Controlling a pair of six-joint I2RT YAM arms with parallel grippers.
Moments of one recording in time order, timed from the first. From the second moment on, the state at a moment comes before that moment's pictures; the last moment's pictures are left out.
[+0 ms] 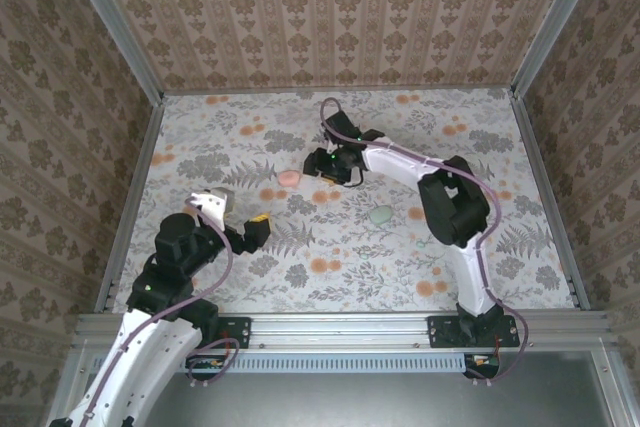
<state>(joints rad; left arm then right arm) -0.43 0.37 0.48 -0.42 0.24 -0.17 0.57 2.10 1.63 -0.53 -0.29 0.76</state>
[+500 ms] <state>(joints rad) -0.45 0.68 0.43 -0.15 0.34 -0.22 0.41 1.58 1.15 -0.78 -0.12 0.53</state>
